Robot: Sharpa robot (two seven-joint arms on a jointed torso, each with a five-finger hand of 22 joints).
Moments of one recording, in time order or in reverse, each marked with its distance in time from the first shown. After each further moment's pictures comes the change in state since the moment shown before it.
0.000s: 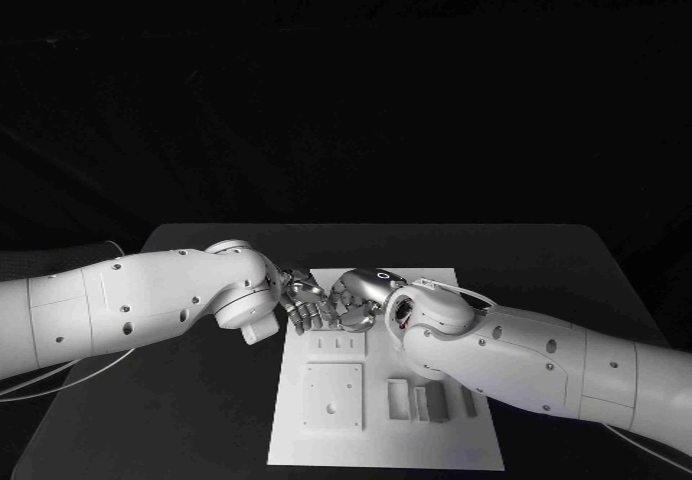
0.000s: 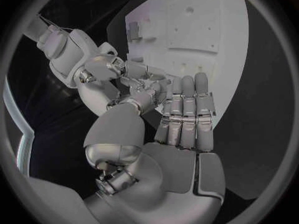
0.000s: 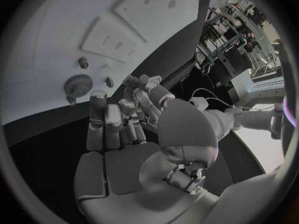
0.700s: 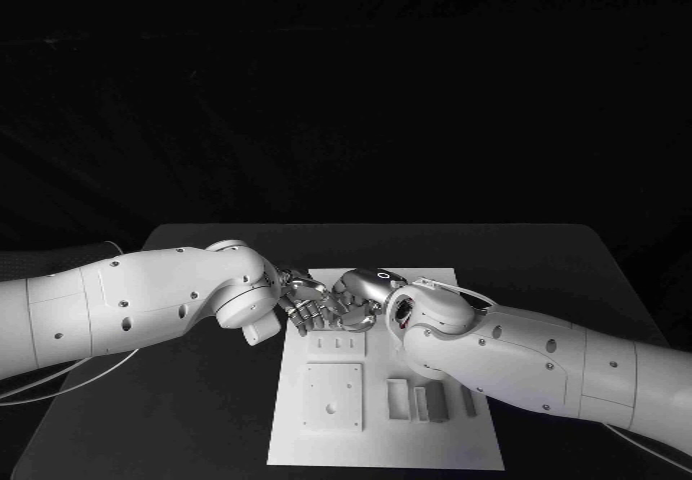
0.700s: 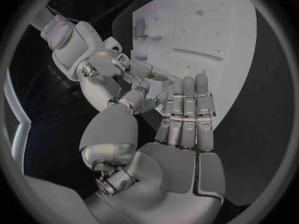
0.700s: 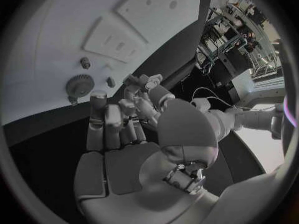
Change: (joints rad) left arm 0.000 -0.001 0.000 -0.004 0.079 -0.017 -0.005; left_hand -0.135 -0.113 -0.094 0.030 0.001 -0.064 0.032 -0.031 -0.003 -0.043 0.025 -0.031 0.000 -0.043 0.018 -0.012 -0.014 0.010 -0.031 0.016 -0.027 0.002; right arm 0.000 -0.001 0.000 -0.002 0.000 0.000 -0.003; right_hand 0.000 0.000 0.002 0.002 0.000 0.003 0.002 0.000 0.000 0.000 0.000 0.000 -0.001 -0.003 -0.002 0.000 0.000 0.000 0.004 -0.001 0.000 0.001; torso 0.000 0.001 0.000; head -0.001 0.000
